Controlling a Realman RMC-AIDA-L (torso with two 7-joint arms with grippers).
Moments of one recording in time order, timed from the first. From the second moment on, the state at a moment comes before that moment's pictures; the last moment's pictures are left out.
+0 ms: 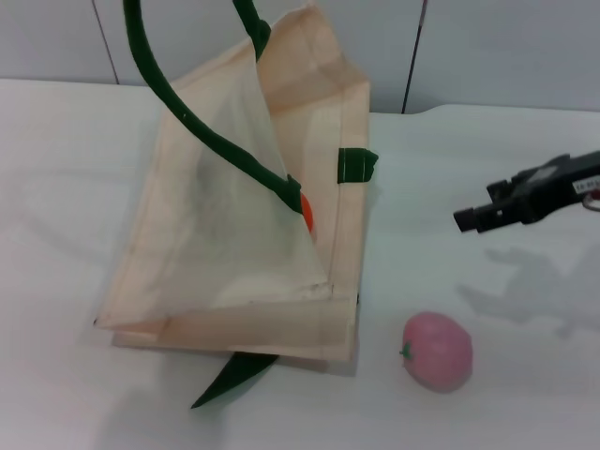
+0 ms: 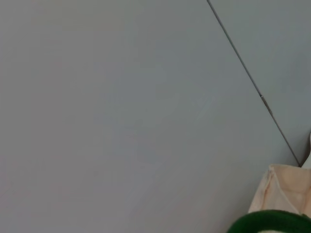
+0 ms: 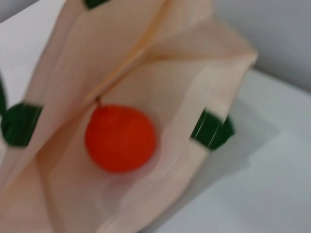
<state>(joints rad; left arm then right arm) -0.62 -2.03 1.32 2.02 -0.29 -1.48 0.60 0.70 2.02 -0.99 -1.06 0.78 1.53 -0.93</state>
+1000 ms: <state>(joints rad) -0.63 -2.02 1.32 1.96 -0.25 -1.49 0.61 0.76 2.03 -1.11 -0.87 0.71 1.67 -0.91</state>
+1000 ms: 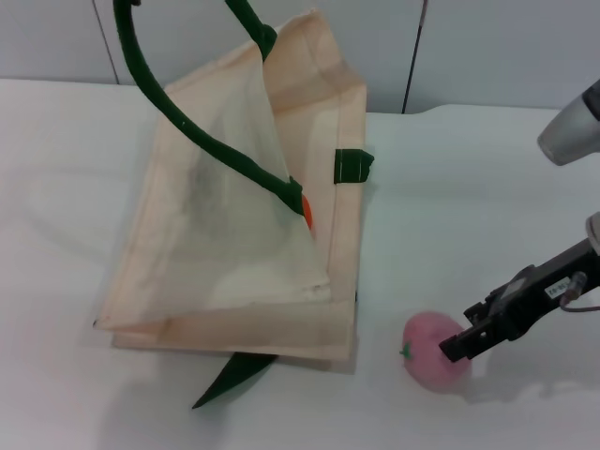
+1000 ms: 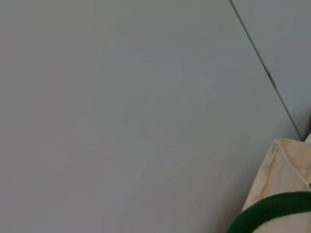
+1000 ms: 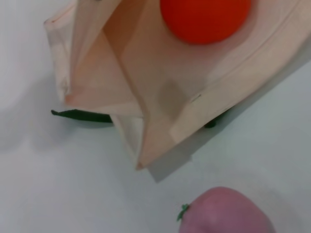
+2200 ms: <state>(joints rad) -0.66 -2.02 1.32 1.95 -0.25 -1.49 0.61 0.85 2.03 -1.16 -0.69 0.71 1.55 -0.92</state>
